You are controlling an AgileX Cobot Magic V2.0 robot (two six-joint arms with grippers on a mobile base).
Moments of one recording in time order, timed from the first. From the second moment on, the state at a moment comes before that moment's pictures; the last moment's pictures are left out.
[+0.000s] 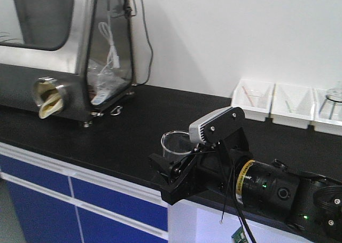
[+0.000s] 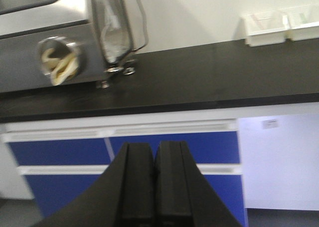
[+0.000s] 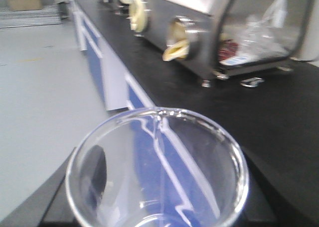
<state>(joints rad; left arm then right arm) -0.20 -0.02 0.04 -0.06 0.10 0.16 0.53 1.49 -1.01 -0.88 -0.33 0.80</state>
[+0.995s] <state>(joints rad) -0.20 -0.02 0.04 -0.06 0.10 0.16 0.53 1.49 -1.01 -0.88 -0.33 0.80</state>
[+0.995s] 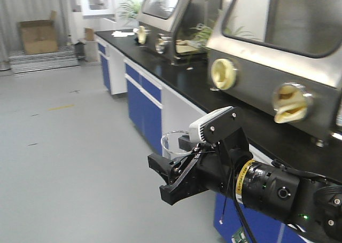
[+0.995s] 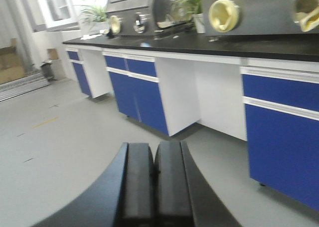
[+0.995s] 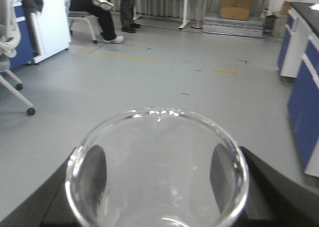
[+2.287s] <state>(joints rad) -0.20 -0.02 0.04 -0.06 0.10 0.16 0.53 1.49 -1.01 -0.88 -0.33 0.80</state>
